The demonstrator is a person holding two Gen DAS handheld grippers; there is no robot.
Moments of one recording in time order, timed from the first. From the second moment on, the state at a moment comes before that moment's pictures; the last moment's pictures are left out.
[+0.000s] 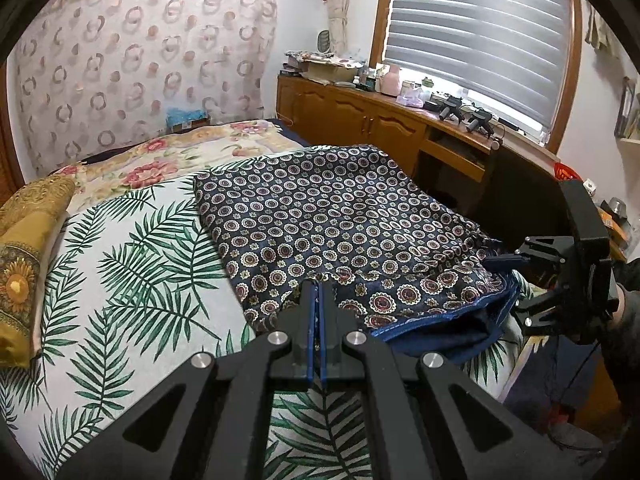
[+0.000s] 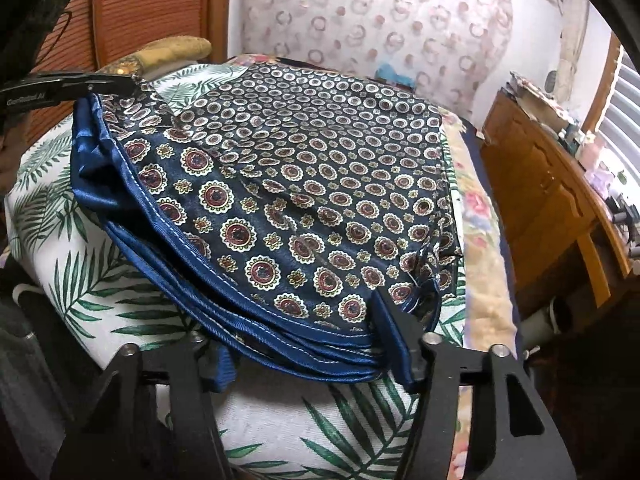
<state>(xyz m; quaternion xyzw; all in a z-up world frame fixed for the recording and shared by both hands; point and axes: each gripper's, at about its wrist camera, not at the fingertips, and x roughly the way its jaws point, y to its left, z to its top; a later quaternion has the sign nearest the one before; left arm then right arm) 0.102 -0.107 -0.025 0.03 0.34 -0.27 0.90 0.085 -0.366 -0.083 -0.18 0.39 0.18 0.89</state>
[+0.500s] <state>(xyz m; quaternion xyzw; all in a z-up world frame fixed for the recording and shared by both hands) 0.118 -0.100 -0.029 0.03 0.34 -0.25 0.91 0.109 -0.363 -0.034 -0.15 0.31 0.19 0.92</state>
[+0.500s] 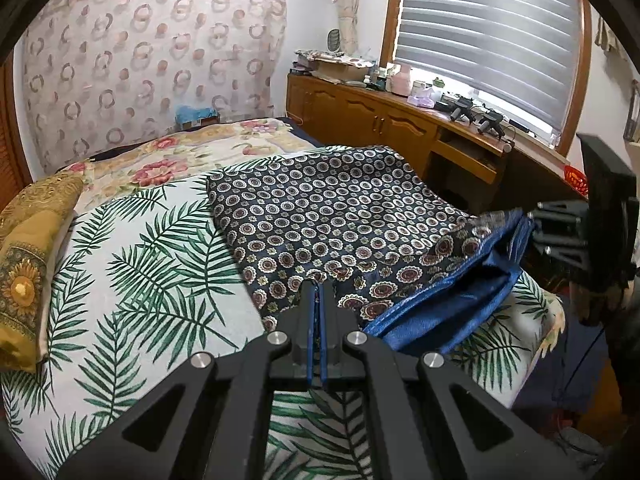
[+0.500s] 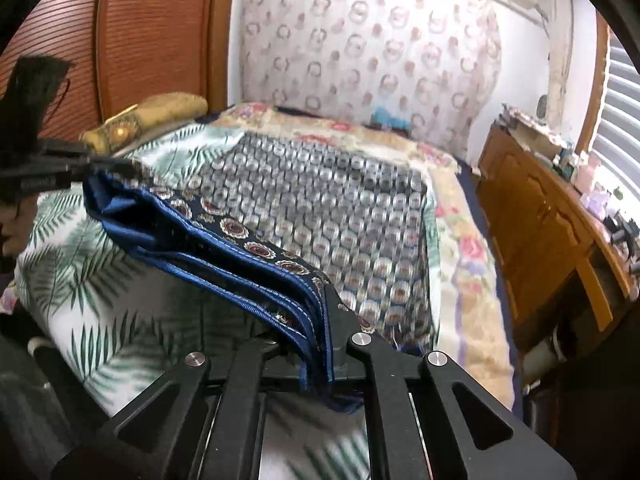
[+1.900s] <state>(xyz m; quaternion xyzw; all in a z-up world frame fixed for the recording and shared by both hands) 0.251 -0.060 -0.039 0.02 0.38 -0.22 0.90 0.327 -0.329 -0.038 -0.16 0.35 0.18 0.90</state>
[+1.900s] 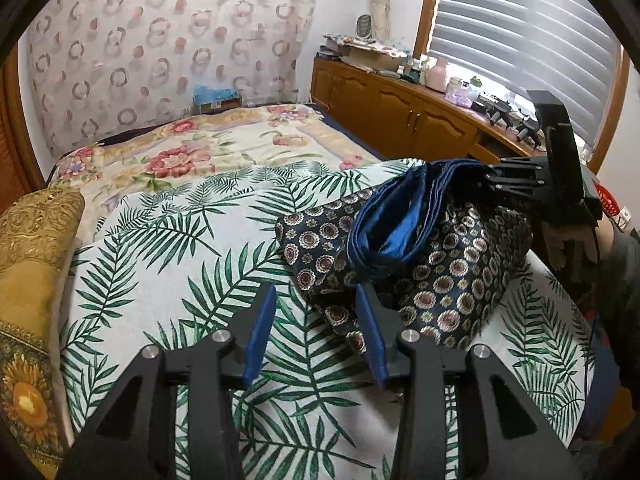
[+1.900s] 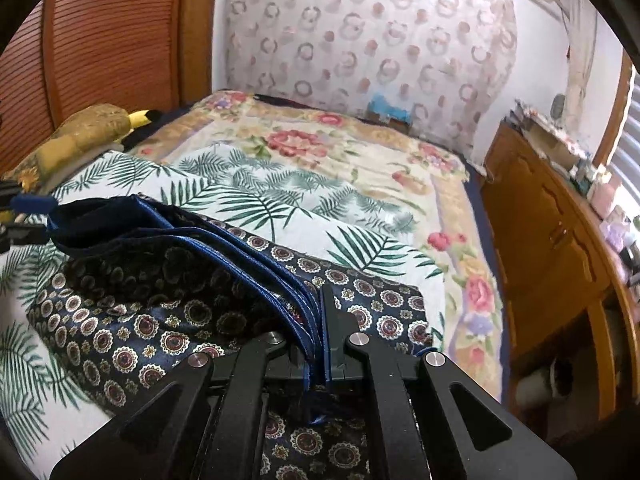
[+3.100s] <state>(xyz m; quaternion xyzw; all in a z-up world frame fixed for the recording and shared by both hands) 0.333 -0.081 -0.077 0.02 0.45 -0.22 0.87 0.332 -0.399 -0.063 -0.06 0.41 0.13 0.90</state>
